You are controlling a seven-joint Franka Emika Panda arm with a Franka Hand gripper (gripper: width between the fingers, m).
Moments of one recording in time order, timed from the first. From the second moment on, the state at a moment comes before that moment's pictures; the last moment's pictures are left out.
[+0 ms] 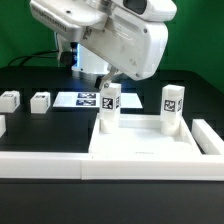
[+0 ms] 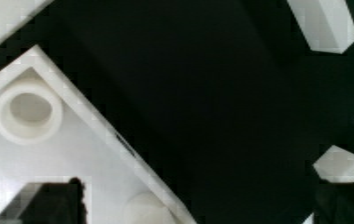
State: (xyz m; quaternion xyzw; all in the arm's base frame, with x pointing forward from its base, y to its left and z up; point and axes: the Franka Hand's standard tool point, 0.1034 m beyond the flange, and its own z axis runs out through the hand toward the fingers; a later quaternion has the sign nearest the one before) arm 0.576 -0.056 0.123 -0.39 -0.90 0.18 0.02
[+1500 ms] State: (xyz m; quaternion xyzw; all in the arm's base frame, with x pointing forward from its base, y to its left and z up) arm 0.482 -0.138 0.119 -0.84 -0.52 0.17 -0.03
